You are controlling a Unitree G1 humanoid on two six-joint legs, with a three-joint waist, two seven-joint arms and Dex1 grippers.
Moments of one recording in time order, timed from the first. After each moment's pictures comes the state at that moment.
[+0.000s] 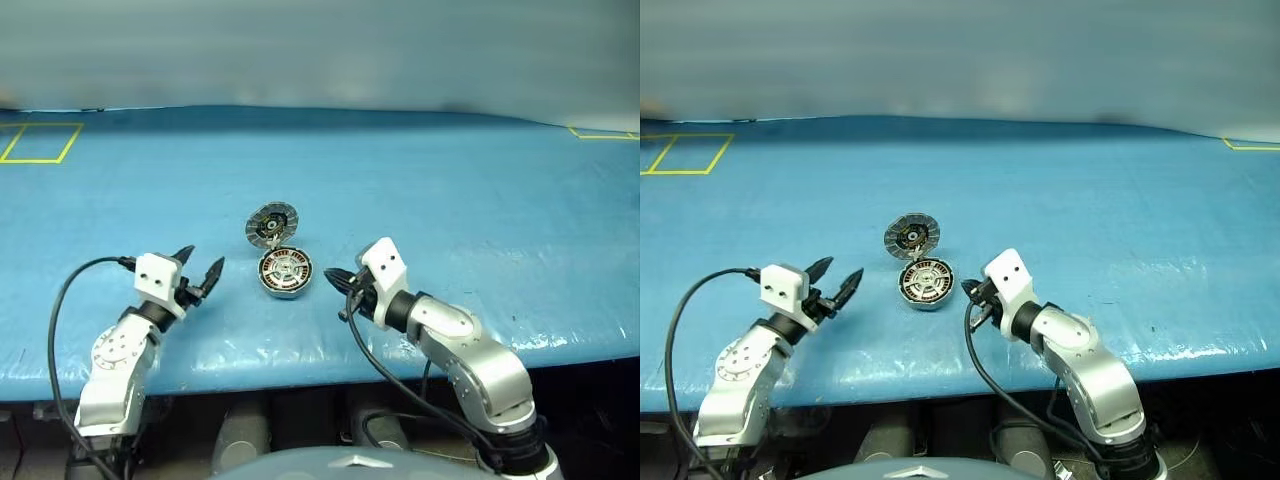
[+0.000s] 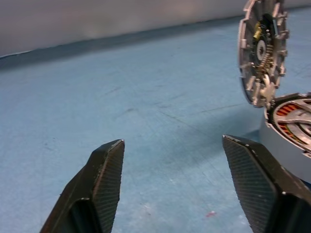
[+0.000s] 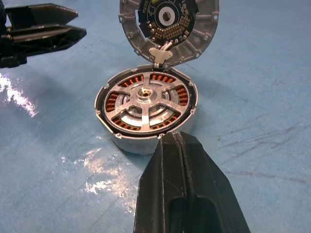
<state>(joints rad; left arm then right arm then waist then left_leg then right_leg) 0.05 0.40 0.17 -0.10 -0.25 0.11 -0.46 -0.01 -0.25 0.21 -0.63 0.21 0.84 0.46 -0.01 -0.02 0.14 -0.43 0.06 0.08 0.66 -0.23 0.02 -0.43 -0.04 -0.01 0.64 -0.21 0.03</state>
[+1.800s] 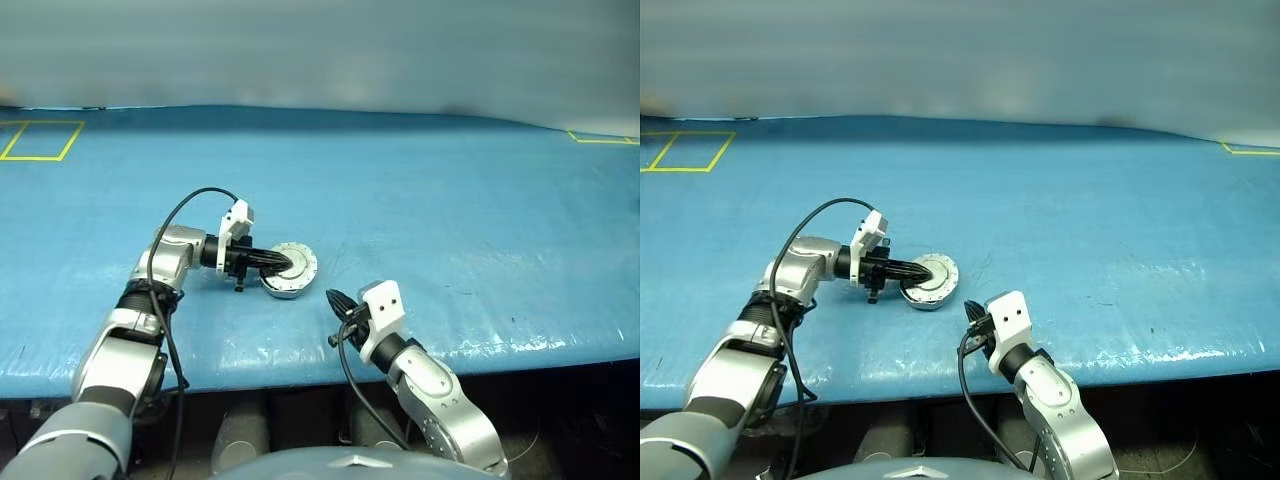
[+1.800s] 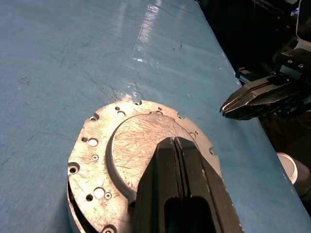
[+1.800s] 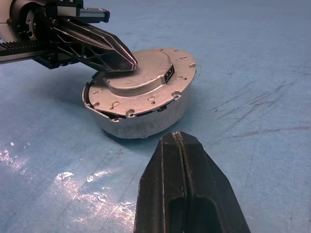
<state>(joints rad) -0.67 0.46 -0.16 0.64 -0.22 0.28 -1.48 0.25 -0.13 0.32 -0.52 0.14 0.46 0.26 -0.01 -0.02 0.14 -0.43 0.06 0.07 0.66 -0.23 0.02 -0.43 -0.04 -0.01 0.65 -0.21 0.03</state>
